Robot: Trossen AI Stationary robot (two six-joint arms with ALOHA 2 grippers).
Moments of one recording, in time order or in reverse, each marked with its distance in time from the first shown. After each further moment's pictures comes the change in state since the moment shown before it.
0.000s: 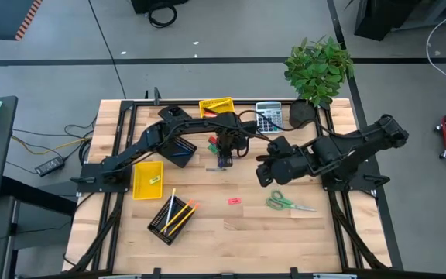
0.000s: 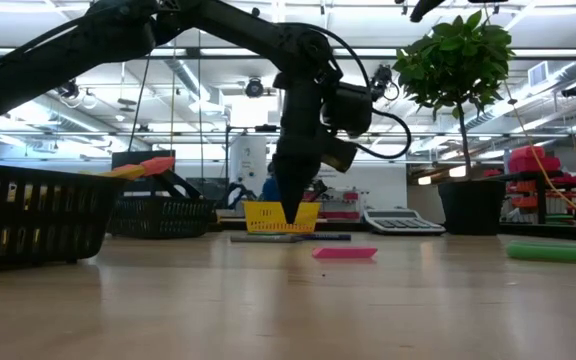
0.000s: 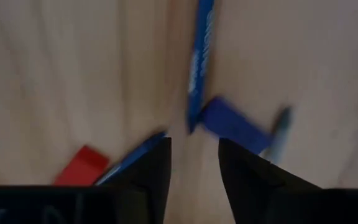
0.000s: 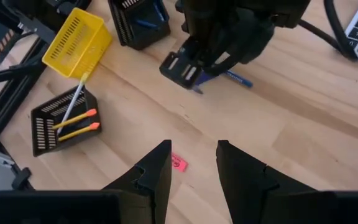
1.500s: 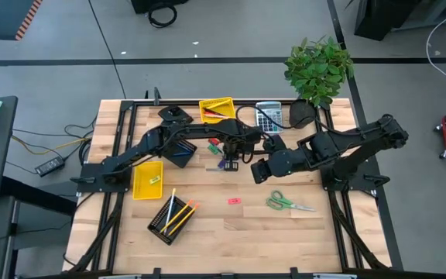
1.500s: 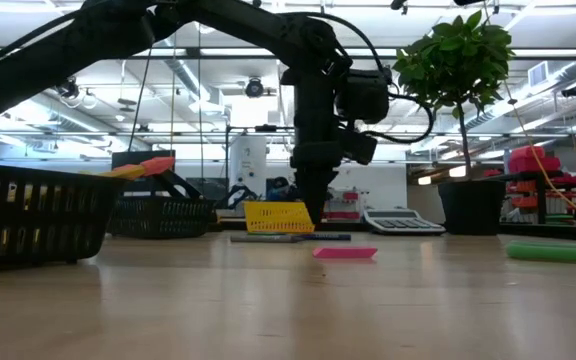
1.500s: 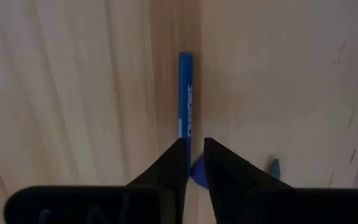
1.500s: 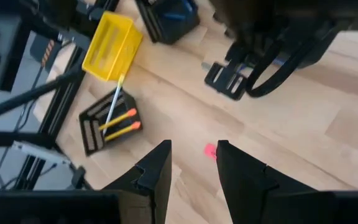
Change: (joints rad) left arm -0.054 -0.001 0.000 0.143 -0.065 0.011; right arm -0.054 0.000 0.000 0.135 -0.114 0.055
